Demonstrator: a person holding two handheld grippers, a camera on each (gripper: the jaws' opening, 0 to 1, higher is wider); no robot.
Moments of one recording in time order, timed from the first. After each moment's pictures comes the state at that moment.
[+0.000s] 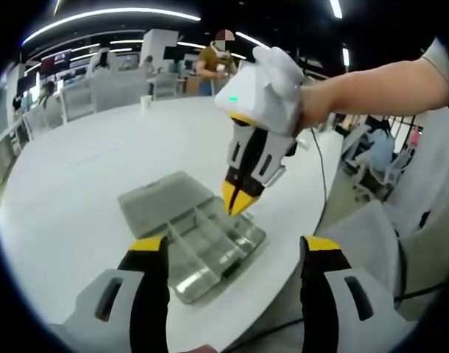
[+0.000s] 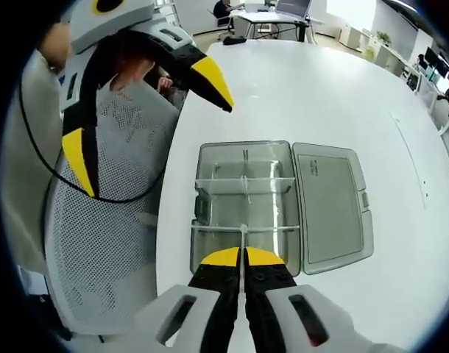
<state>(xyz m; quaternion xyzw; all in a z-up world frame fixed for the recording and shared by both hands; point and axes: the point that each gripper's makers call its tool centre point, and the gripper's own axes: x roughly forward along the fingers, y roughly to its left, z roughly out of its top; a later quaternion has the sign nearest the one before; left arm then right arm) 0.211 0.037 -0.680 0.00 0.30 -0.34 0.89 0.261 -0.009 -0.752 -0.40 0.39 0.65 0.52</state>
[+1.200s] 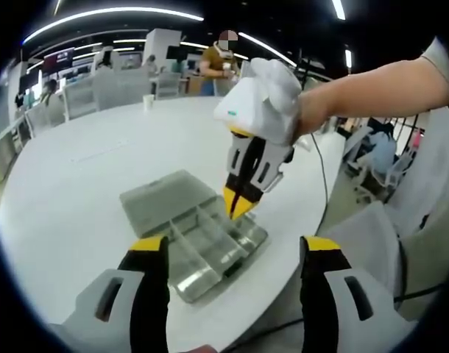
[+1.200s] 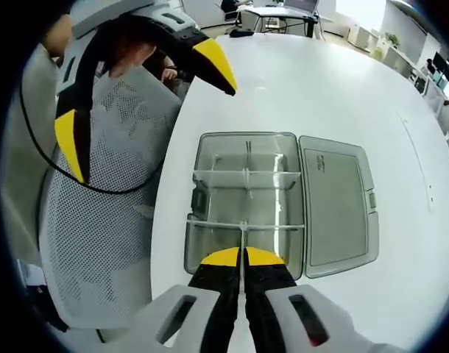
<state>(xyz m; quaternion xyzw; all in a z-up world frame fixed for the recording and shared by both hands) 0.211 0.037 -0.678 0.00 0.30 -0.33 0.90 0.261 -0.008 -0.765 -0.42 0.39 0.65 0.50</state>
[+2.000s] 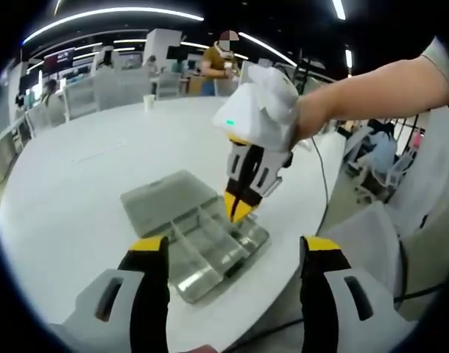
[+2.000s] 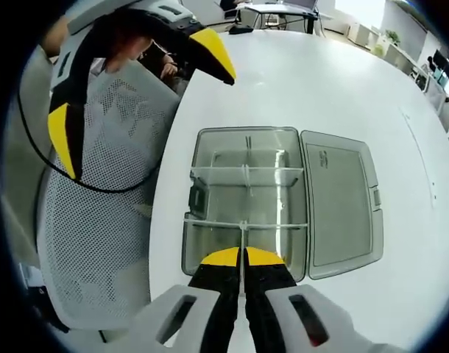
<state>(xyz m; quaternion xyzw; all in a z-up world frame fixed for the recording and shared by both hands) 0.210 0.037 -0.677 0.00 0.30 -0.33 0.90 0.260 -0.009 -0.772 -0.42 0.40 0.65 0.49</state>
